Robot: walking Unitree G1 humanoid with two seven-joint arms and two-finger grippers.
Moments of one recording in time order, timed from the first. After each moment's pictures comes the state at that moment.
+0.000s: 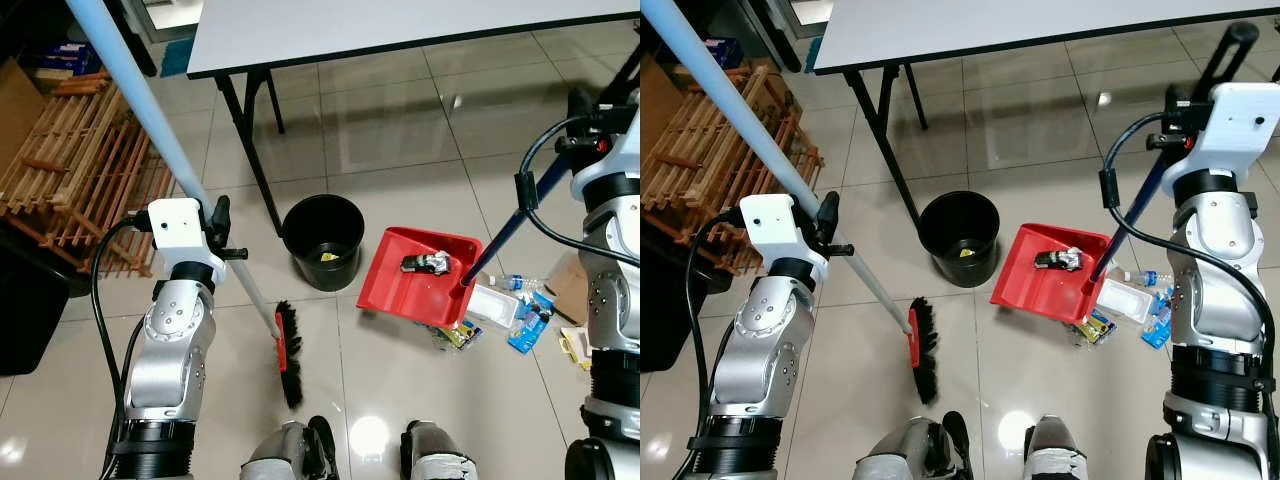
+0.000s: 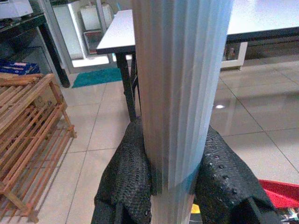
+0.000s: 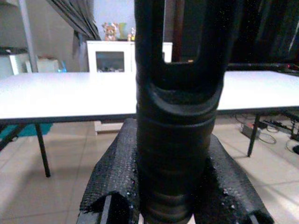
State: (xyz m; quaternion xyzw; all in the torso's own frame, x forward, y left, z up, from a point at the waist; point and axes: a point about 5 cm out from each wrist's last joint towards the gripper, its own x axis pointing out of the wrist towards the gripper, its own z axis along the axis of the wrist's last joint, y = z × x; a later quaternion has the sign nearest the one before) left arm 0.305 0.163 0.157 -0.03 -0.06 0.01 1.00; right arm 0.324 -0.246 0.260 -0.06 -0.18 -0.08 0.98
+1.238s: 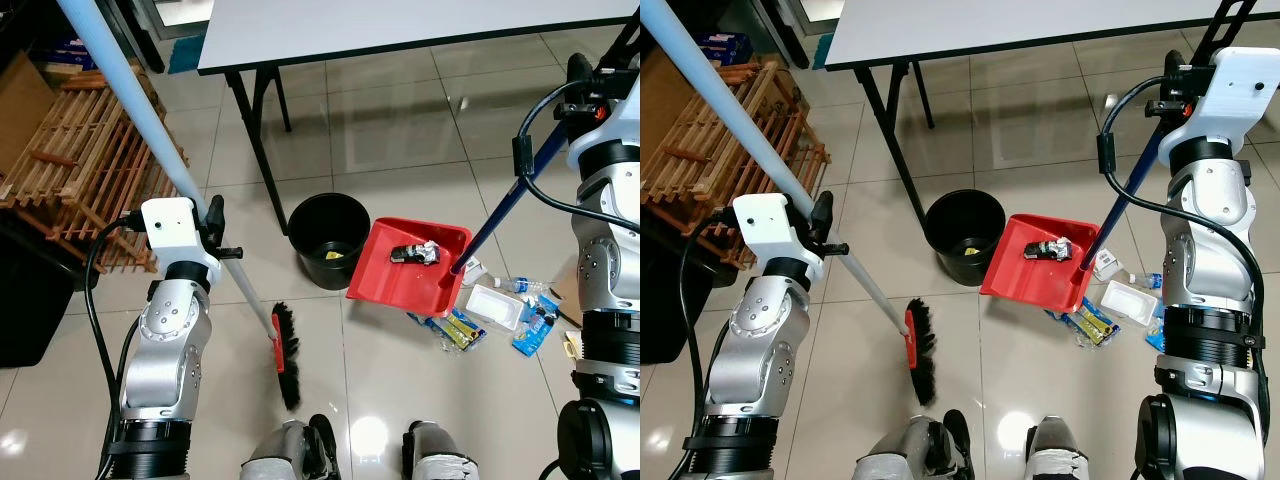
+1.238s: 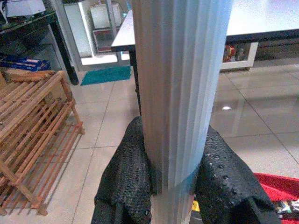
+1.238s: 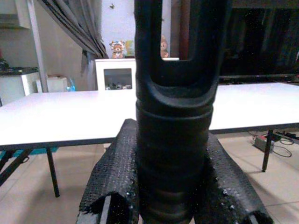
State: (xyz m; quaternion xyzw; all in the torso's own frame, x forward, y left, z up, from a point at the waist) left arm 0.305 0.168 0.157 -0.03 -0.06 0.02 1.00; right arm 0.346 -0.241 0.279 -0.04 -0.22 -0.07 0.97
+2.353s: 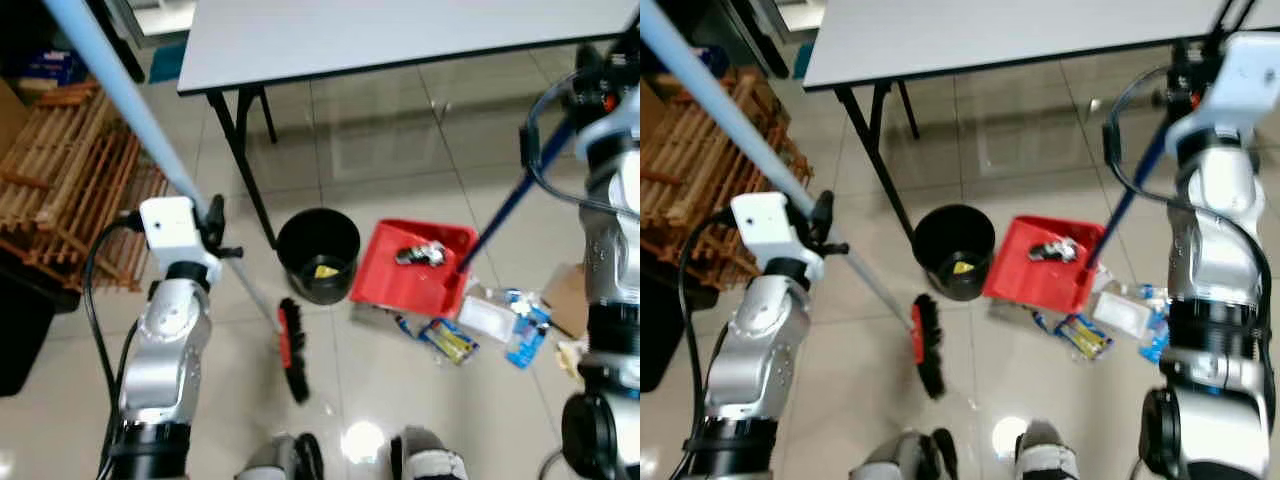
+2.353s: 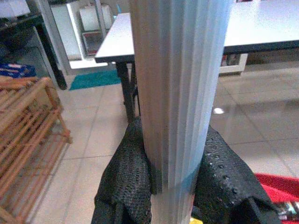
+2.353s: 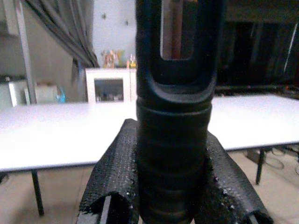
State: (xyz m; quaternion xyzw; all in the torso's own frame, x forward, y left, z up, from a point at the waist) left arm 0.304 0.169 0.158 -0.03 -0.06 0.02 1.00; right arm 0.347 -0.244 0.298 -0.05 -0.25 -0.07 0.97
